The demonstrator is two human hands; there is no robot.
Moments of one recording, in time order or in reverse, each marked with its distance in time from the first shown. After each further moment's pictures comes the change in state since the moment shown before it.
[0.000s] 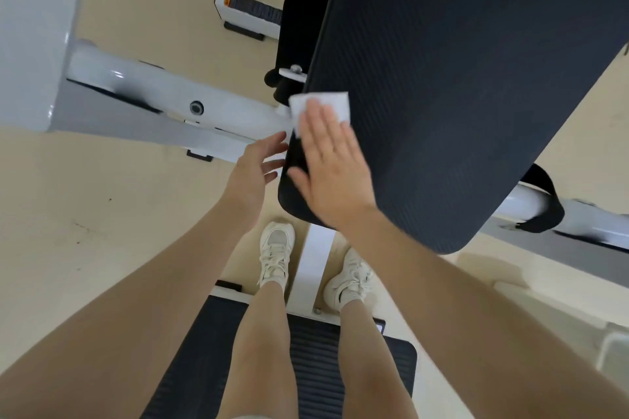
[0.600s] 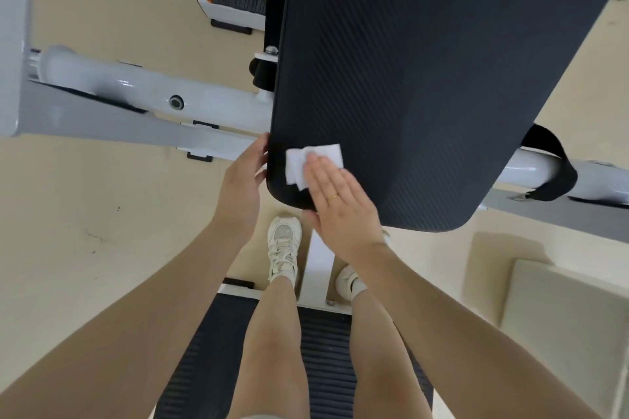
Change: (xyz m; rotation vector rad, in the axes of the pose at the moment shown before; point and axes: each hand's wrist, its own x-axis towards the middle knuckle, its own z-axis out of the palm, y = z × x) left_hand -0.017 -0.028 0.007 0.102 0.003 0.165; right_hand -0.081 0.003 0.046 -0.056 -0.012 -0.013
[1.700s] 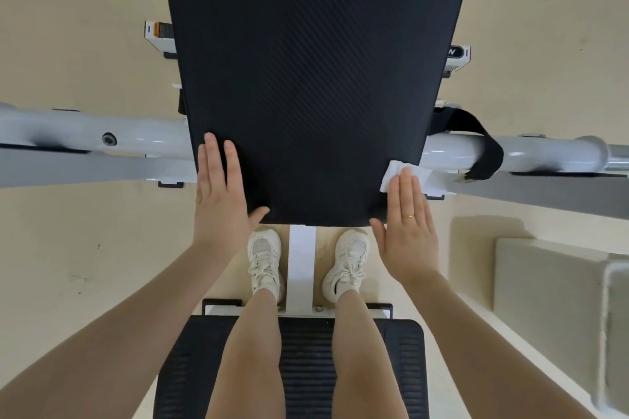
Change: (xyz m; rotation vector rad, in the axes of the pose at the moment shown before) left_hand -0.010 -0.018 0.050 1.466 0.024 0.465; right_hand -0.119 0.111 -0.002 0.129 -0.044 0.537
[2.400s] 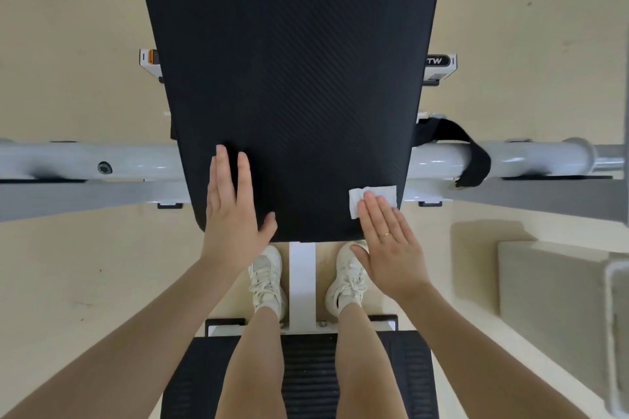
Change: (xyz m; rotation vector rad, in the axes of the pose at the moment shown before) left_hand 0.007 0.025 -0.008 -0.101 0.022 0.061; right_hand -0.004 0.002 0.015 -0.056 0.033 -0.231
